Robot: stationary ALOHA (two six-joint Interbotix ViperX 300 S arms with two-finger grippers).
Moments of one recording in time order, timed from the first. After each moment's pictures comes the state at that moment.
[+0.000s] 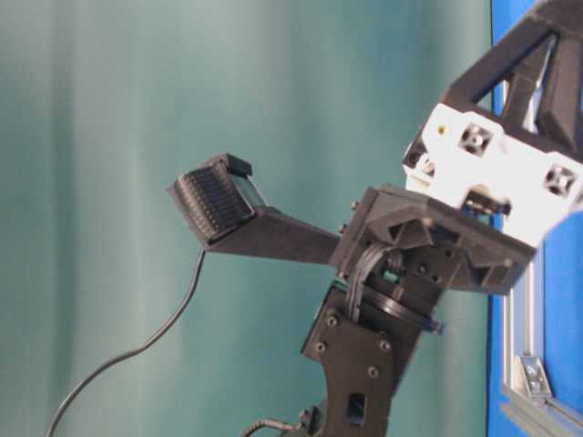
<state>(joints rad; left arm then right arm) -0.10 0.33 0.42 -0.09 -0.40 0.00 0.14 -0.18 1.22 0.11 -0.54 0.06</state>
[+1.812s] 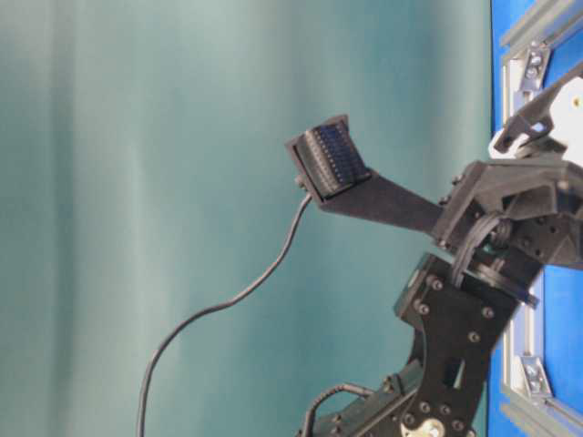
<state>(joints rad) -0.08 0.45 0.38 -0.09 -0.40 0.00 0.14 -0.18 1.22 0.11 -0.54 0.06</state>
